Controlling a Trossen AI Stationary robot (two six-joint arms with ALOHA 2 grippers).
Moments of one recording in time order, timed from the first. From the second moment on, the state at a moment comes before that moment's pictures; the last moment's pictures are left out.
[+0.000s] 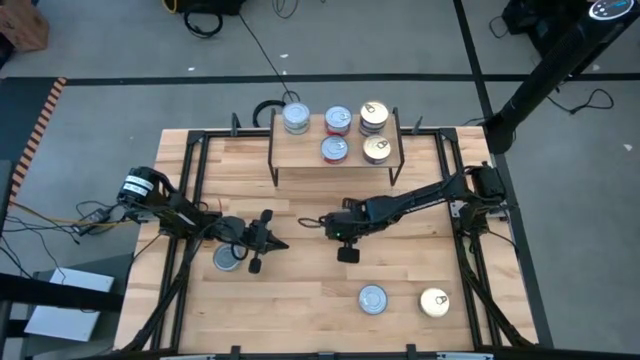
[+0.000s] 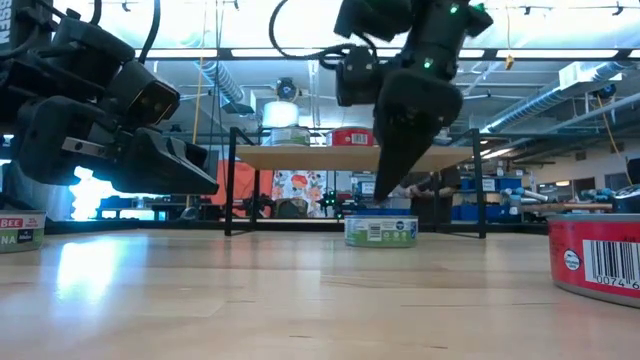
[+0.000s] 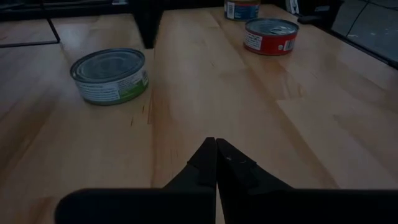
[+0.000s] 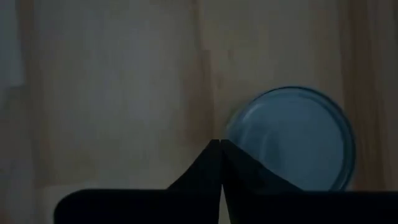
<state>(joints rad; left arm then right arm) -0.23 1.64 0.16 1.19 -0.07 -0.01 0.12 1.85 1.27 -0.64 0.11 0.22</state>
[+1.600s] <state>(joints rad) -0.06 1.65 0.26 1.08 -0.19 0.07 0.31 1.85 1.07 -0.06 0.28 0.31</state>
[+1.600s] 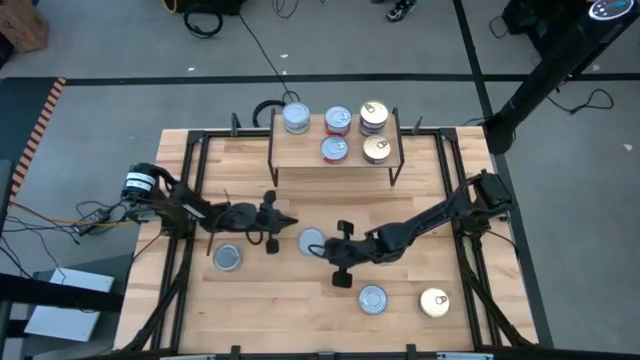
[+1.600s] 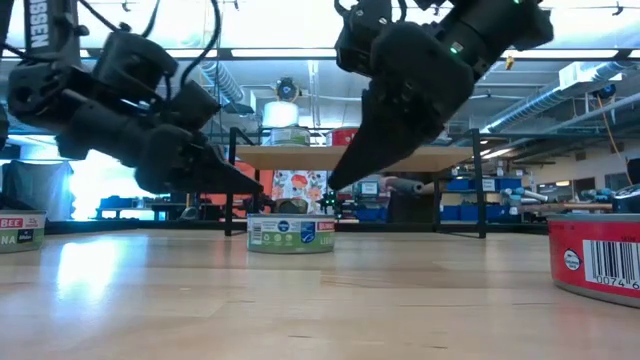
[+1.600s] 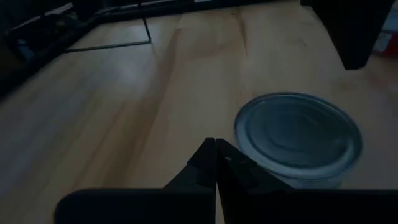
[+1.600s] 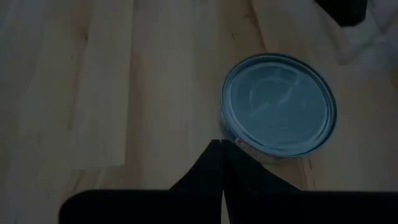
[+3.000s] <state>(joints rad) -0.04 1.81 0.37 1.06 -0.15 0.13 0.32 1.99 1.06 0.19 0.53 0.29</state>
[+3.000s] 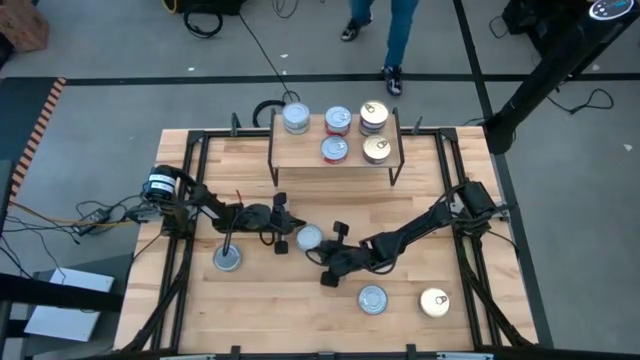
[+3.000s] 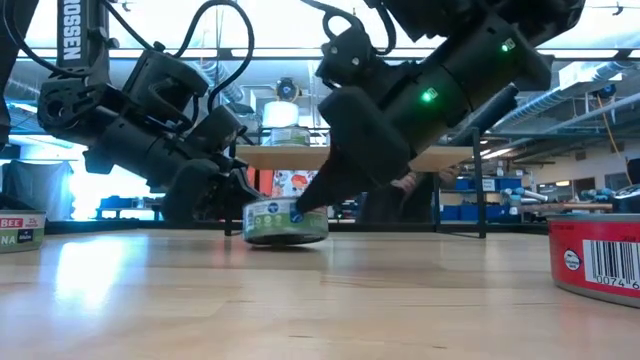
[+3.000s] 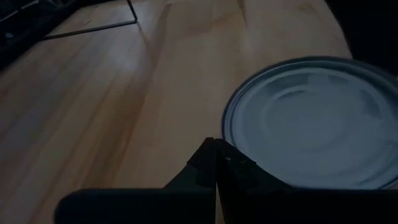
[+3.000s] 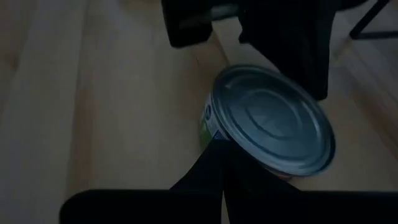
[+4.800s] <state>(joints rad) -0.05 1.62 0.30 0.84 -0.22 0.15 0.20 1.94 1.19 0.00 0.53 0.52</state>
